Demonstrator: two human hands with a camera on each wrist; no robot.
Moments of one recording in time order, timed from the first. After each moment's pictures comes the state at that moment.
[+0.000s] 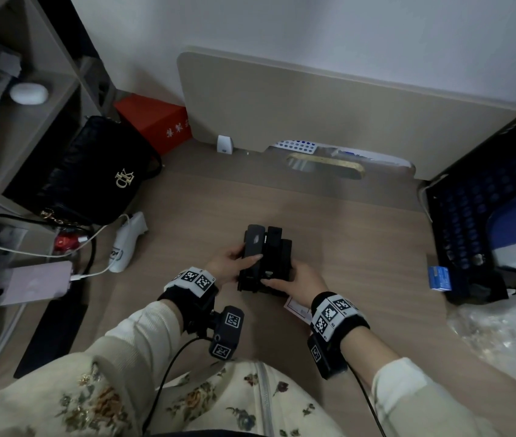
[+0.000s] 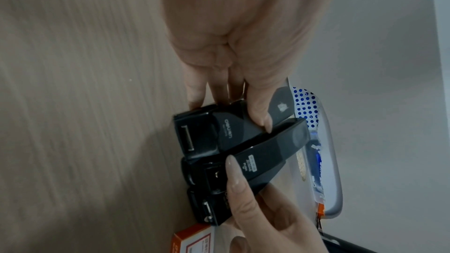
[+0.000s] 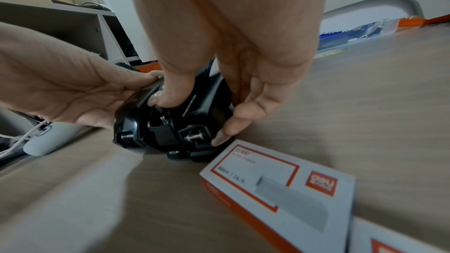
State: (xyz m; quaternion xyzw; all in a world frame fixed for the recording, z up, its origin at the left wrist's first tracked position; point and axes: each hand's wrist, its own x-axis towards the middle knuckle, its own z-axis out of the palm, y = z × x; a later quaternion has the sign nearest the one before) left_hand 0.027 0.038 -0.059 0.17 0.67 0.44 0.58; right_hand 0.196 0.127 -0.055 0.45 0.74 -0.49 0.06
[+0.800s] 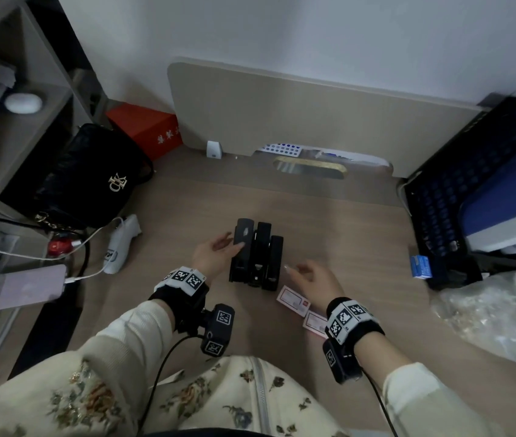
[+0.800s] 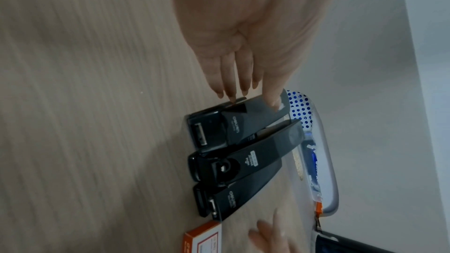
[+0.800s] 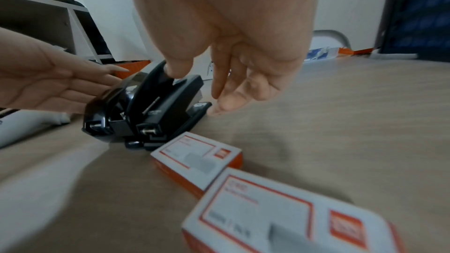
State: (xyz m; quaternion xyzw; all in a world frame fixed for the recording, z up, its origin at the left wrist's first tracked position) left_hand 0.025 0.031 -0.051 0.11 0.70 0.51 0.48; right_hand 0.246 0.126 -0.052 0.54 0.73 -0.43 0.02
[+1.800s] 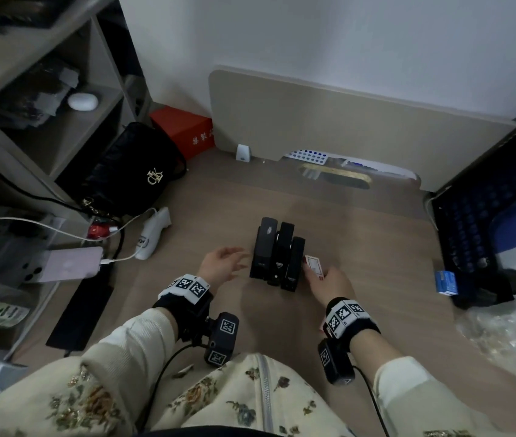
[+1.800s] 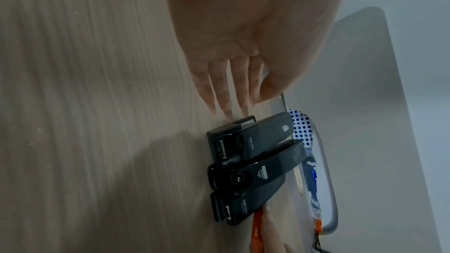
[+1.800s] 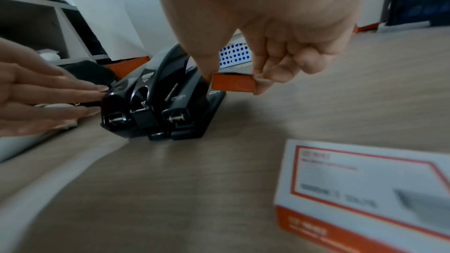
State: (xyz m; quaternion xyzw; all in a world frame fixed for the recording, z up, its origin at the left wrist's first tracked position) left_hand 0.029 -0.012 -0.034 0.07 0.71 0.51 0.48; right_hand 0.223 0.119 -0.059 0.62 0.72 -0.31 0.05
